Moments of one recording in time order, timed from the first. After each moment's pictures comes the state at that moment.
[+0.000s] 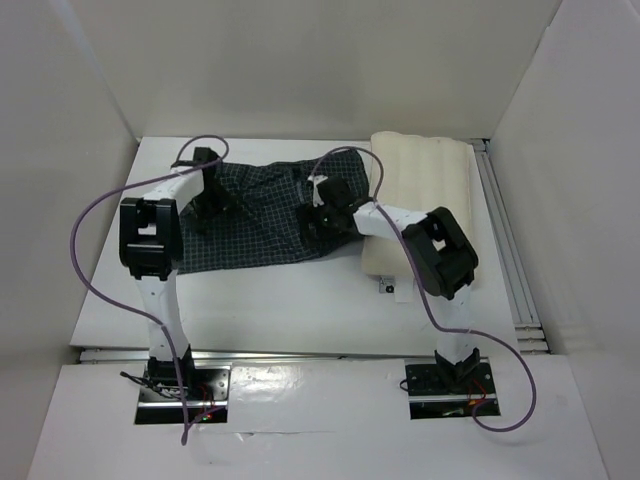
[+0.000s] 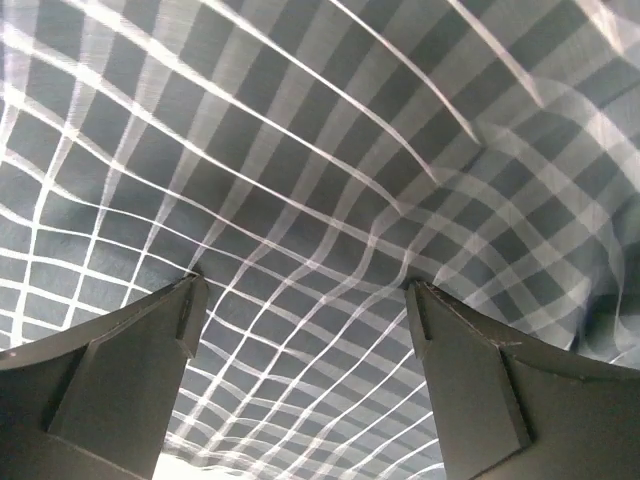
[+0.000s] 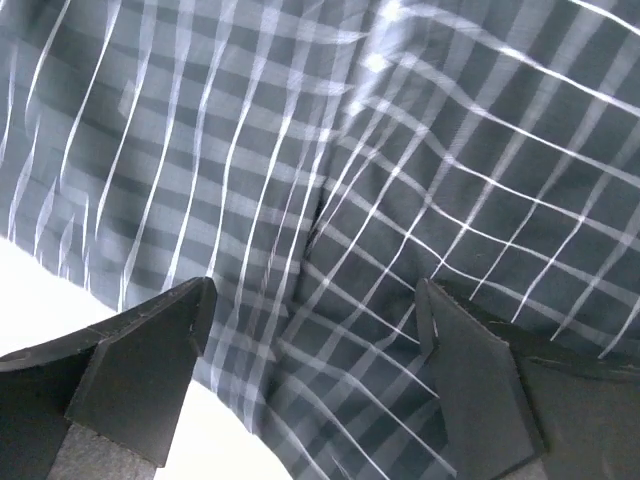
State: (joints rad) left arm -0.02 2.13 1.63 -0.81 -0.20 -0.76; right arm 0.59 2.07 1.41 -0.20 -0.13 0.20
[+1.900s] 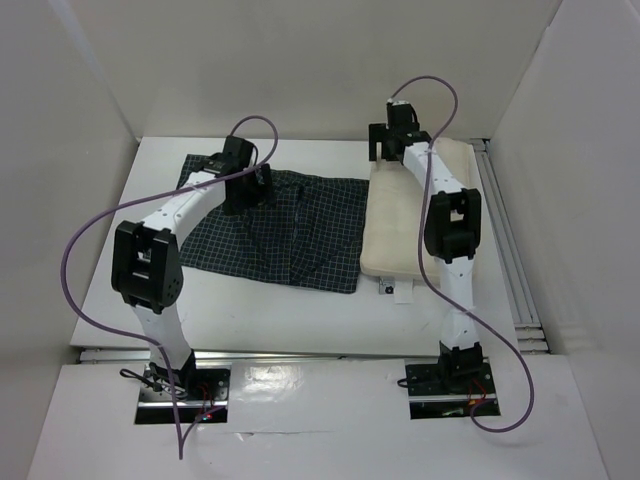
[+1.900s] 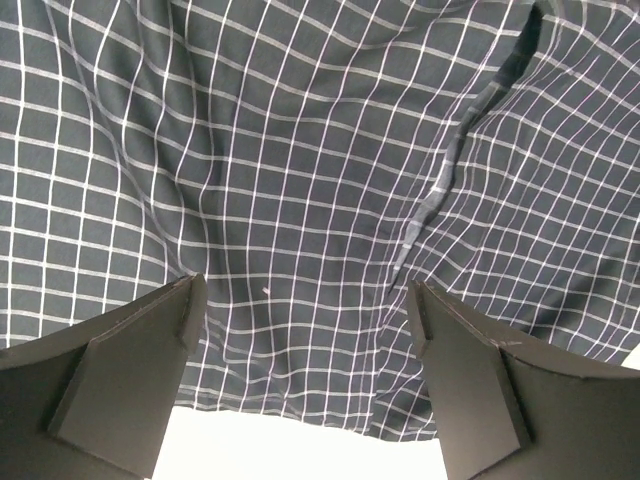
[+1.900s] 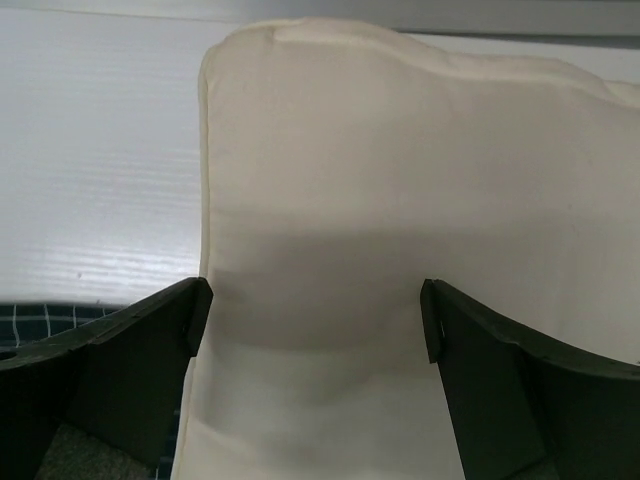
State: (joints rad) left arm -0.27 1.85 1.55 -0.69 -0.03 -0.48; right arm 0.18 2.42 2.19 -0.46 0.19 0.08
